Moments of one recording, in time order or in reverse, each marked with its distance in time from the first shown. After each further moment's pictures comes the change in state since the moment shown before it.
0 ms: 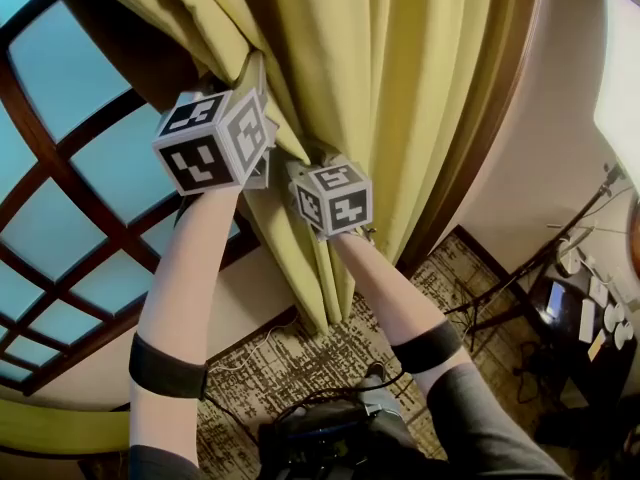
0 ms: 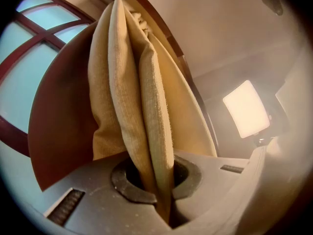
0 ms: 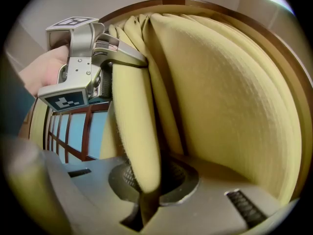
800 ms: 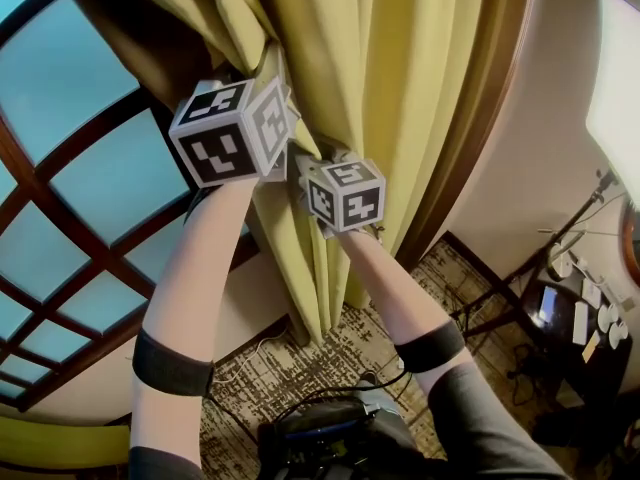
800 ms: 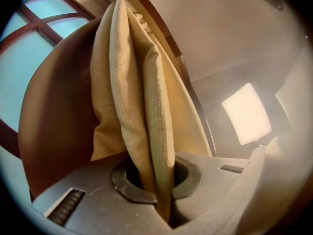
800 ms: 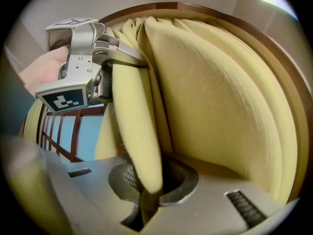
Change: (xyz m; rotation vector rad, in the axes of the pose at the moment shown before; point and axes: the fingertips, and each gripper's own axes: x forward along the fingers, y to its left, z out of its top) left arm 0.050 -0.036 0.006 -0.039 -0.049 -0.079; right arm -0.001 -0.057 0.018 -0.005 -0.037 -0.056
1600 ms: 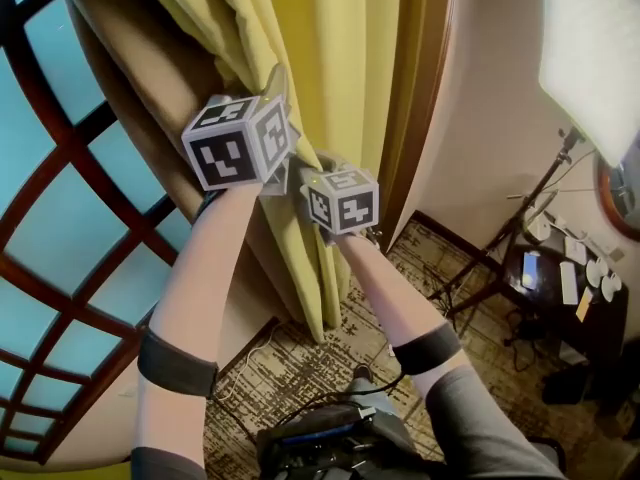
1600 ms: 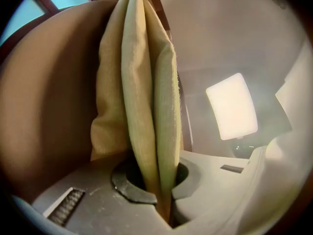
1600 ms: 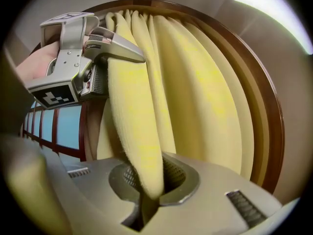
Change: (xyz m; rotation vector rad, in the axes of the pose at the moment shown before) left arm 0.094 -0.135 -0.083 -0.065 0.146 -0.208; right arm -0.082 -0.154 -0.052 0.062 0.099 -0.223
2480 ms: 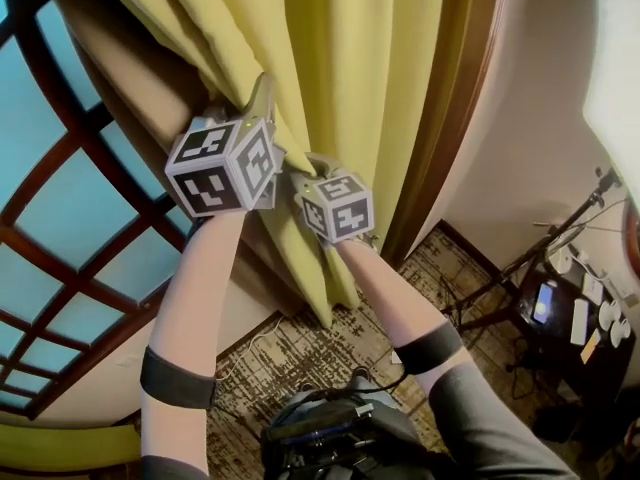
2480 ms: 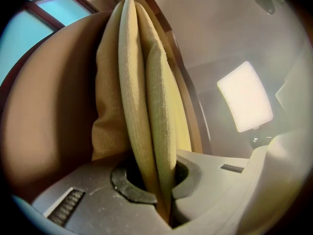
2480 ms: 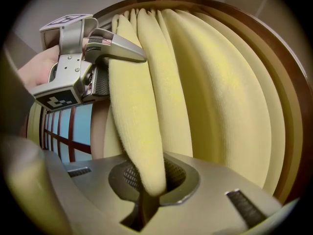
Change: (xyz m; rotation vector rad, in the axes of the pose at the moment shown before) left arm -0.017 0.042 -0.013 0.045 -0.016 0.163; right arm 0.038 0.034 -0.015 -0.030 0.019 0.221
